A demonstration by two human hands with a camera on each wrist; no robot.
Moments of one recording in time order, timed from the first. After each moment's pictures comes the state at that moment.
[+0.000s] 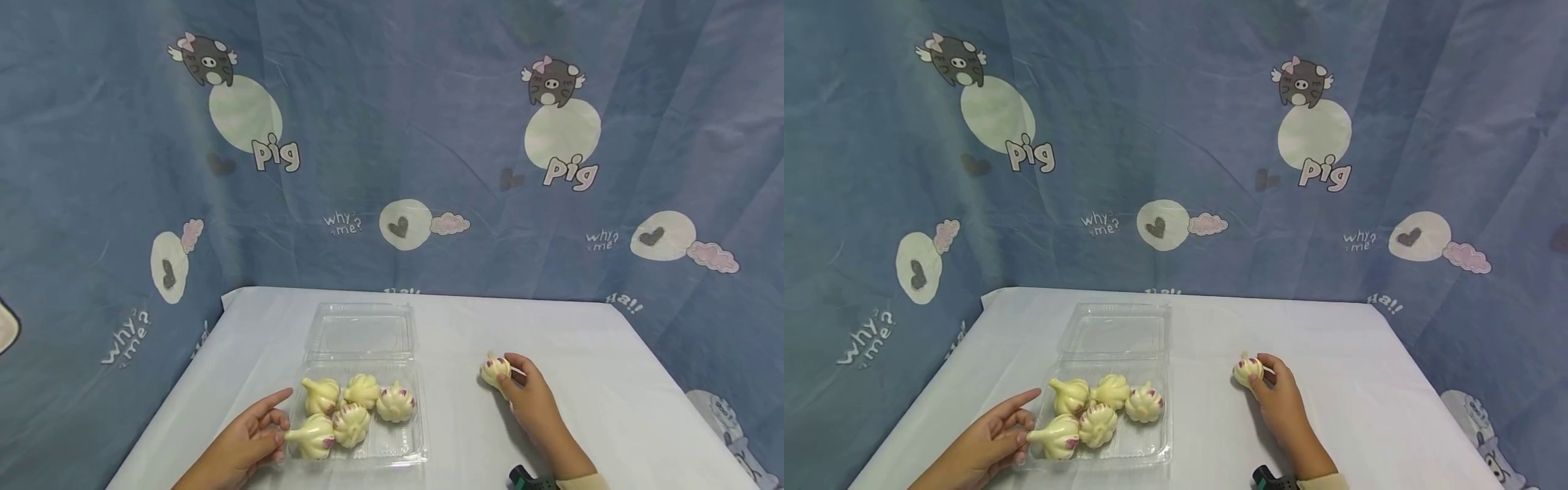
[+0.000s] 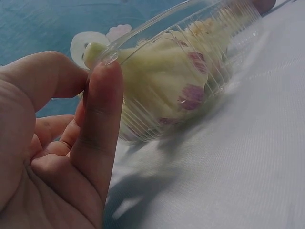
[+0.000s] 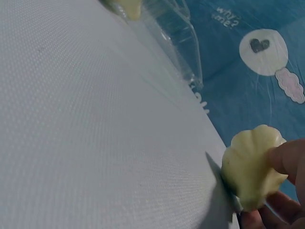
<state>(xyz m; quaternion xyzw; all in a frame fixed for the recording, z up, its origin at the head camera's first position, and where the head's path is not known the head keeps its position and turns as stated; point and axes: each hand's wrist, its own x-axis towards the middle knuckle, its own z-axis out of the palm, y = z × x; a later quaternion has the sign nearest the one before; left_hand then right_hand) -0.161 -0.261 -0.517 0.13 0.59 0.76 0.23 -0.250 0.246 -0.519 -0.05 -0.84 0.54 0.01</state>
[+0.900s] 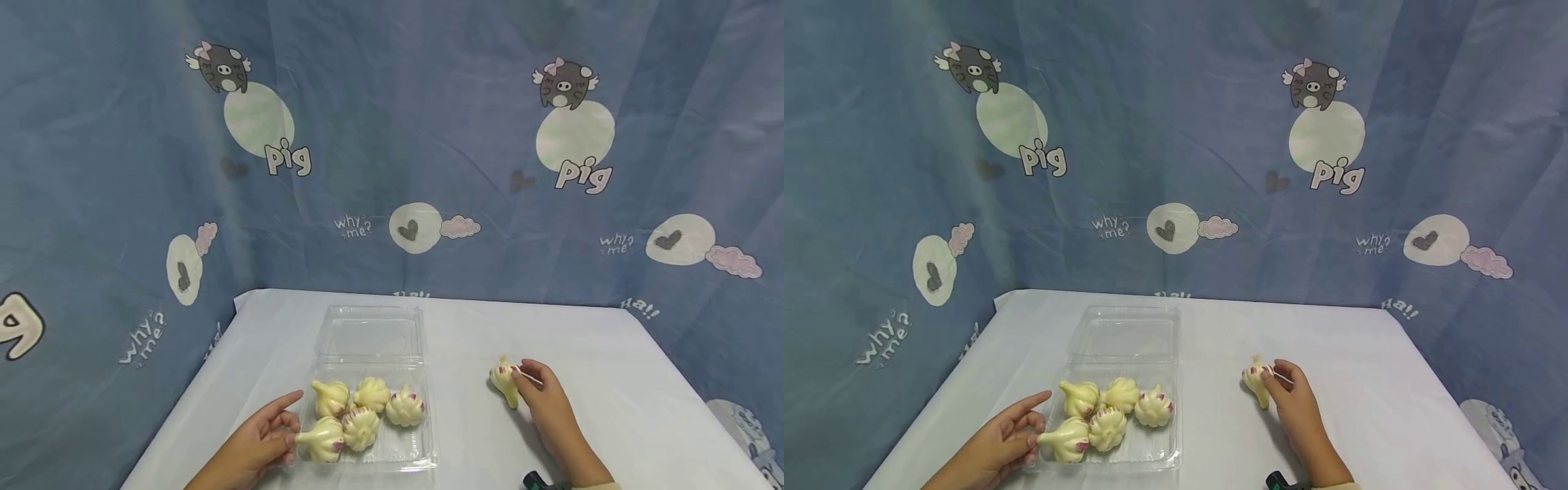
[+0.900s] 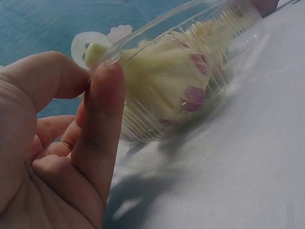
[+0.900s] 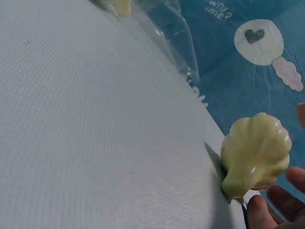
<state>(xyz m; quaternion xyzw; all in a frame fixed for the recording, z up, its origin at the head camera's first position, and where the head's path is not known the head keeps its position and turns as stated) -0.159 -0.262 -0.516 0.13 0.60 0.75 0.22 -0.253 0.250 -0.519 -0.07 -0.80 0.60 -0.01</state>
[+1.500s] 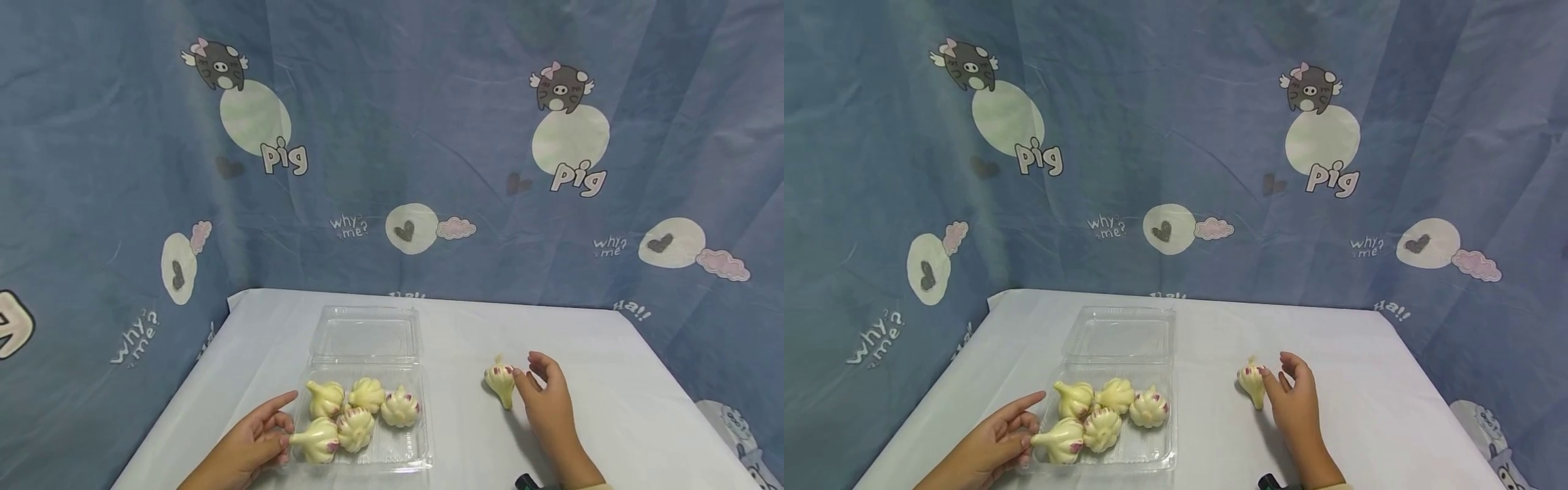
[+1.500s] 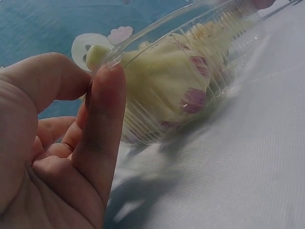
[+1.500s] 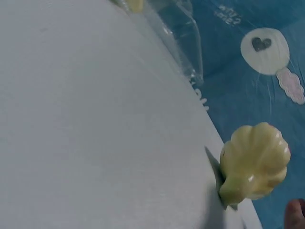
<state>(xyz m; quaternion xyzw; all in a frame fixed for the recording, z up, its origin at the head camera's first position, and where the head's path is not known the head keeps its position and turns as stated) -0.159 -0.260 -0.517 0.15 0.59 0.77 0.22 -0.247 0.249 -0.510 -0.05 -0.81 0.57 0.13</state>
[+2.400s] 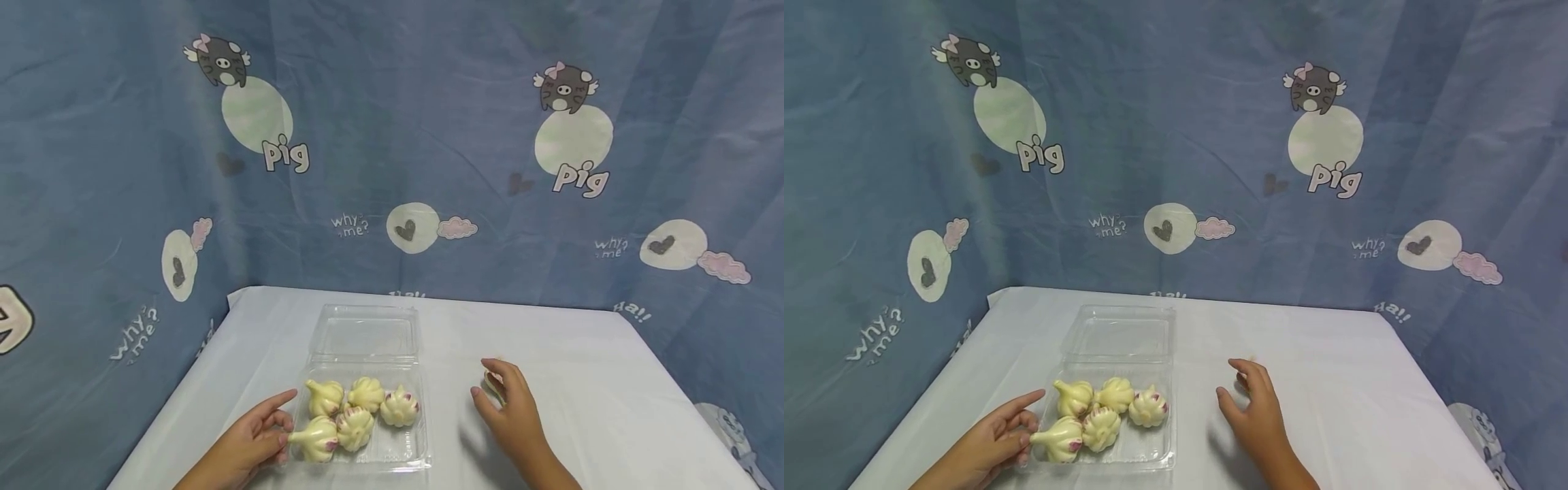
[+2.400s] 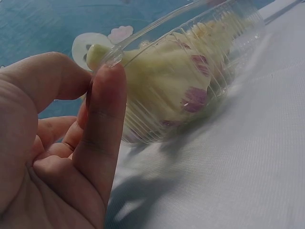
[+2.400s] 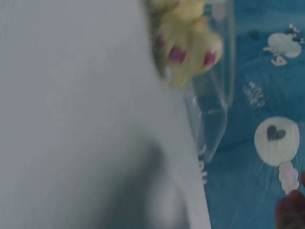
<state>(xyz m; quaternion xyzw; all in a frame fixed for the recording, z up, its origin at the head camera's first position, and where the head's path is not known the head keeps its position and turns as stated) -0.158 -0.258 -0.516 0.13 0.60 0.76 0.22 -0.216 0.193 -0.498 0.14 -0.86 0.45 0.21</state>
